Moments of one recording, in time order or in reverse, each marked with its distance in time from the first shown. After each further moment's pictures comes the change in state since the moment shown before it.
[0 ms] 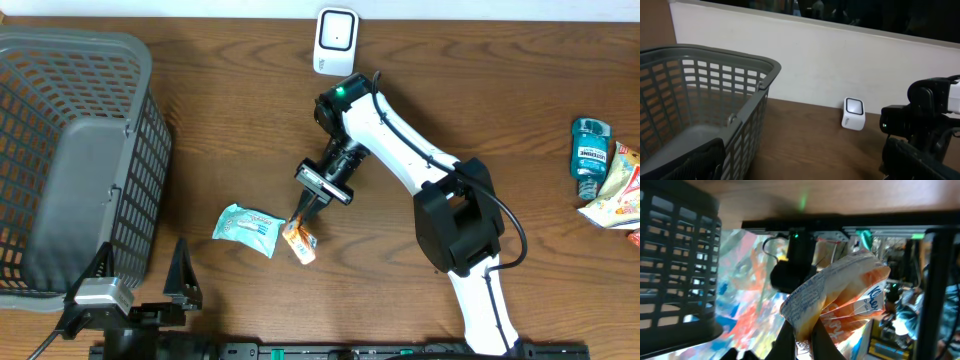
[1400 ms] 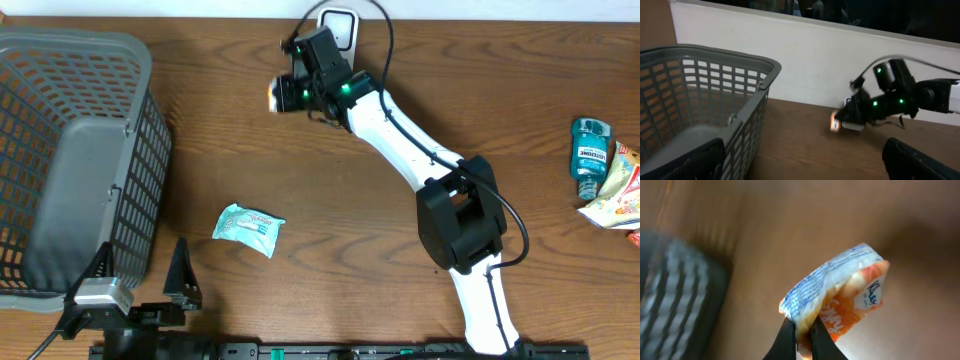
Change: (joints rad) left arm 0.000 0.000 0.000 0.000 0.000 0.000; right arm -0.024 0.000 -0.003 1.316 0.777 -0.381
